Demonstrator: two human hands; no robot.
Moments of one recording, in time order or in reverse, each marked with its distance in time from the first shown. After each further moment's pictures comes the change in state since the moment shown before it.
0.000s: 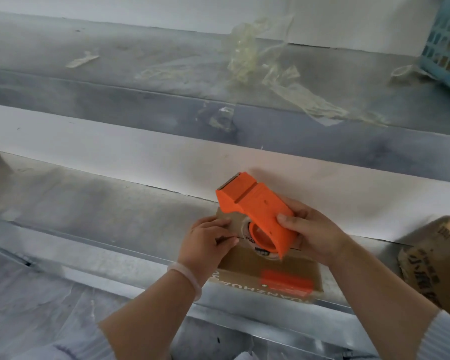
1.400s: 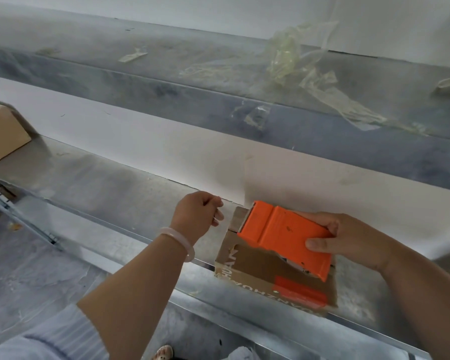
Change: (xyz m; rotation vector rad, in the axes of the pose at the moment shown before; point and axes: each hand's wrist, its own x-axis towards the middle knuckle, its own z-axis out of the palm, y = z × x) left_hand 0.030 0.003 -0.065 -0.422 0.079 -0.487; right_hand -0.008 -0.029 -0.025 -0.502 -0.223 0.023
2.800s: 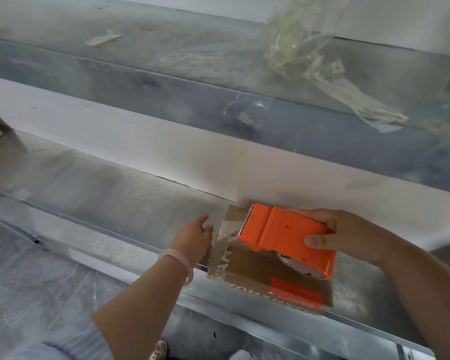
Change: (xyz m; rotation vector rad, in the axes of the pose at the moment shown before) left_hand 0.008 -0.061 0.037 0.231 -0.155 -0.128; right_hand 0.005 0.004 -0.012 -0.097 0.054 0.104
